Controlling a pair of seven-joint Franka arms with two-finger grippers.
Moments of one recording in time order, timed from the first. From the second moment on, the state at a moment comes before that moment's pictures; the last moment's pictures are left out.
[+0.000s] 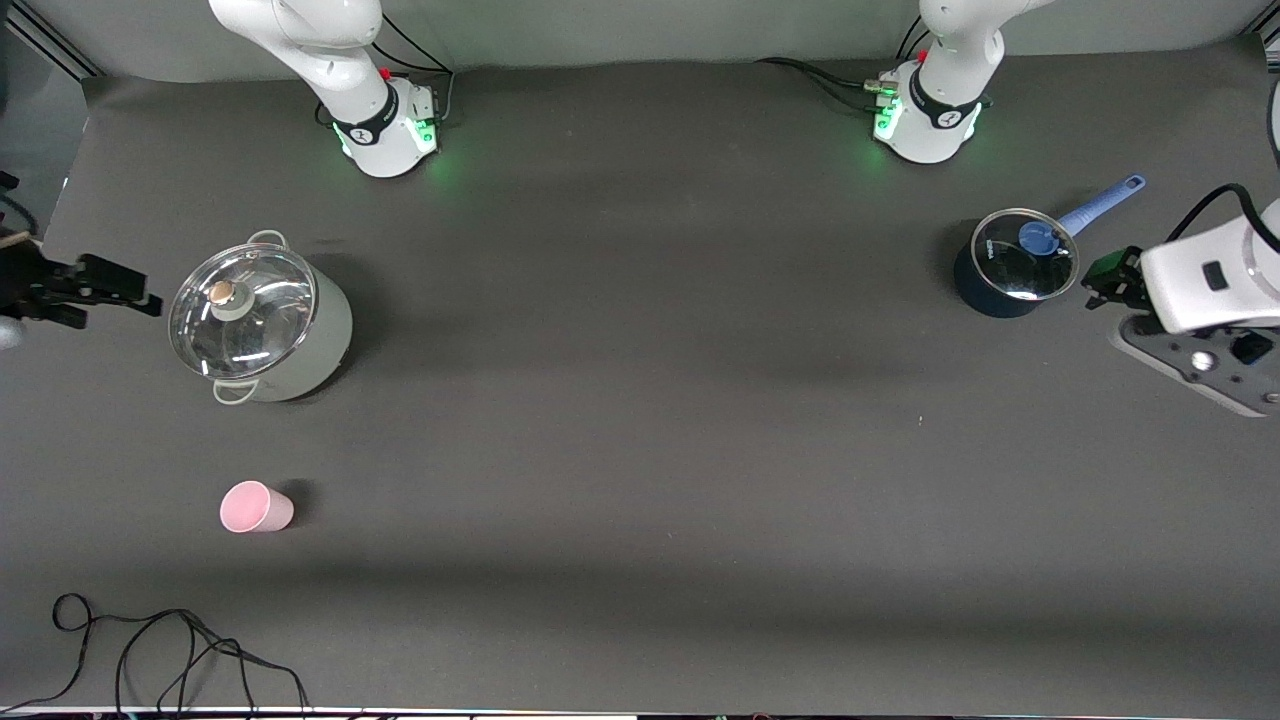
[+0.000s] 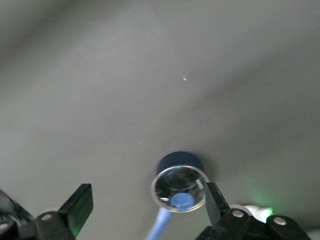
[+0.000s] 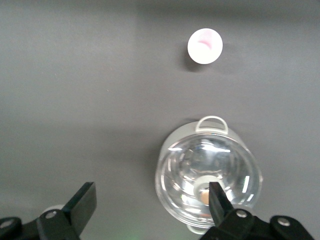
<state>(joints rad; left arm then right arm) 0.43 0.32 -0.66 -1.26 0.30 1.33 0.26 -0.12 0.03 0.02 -1.62 0.07 1.59 -0.15</state>
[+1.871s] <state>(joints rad) -0.03 0.05 -0.04 -1.58 0.02 1.52 0.01 -0.02 -0.02 -0.03 -1.66 0.02 1.68 -0.05</state>
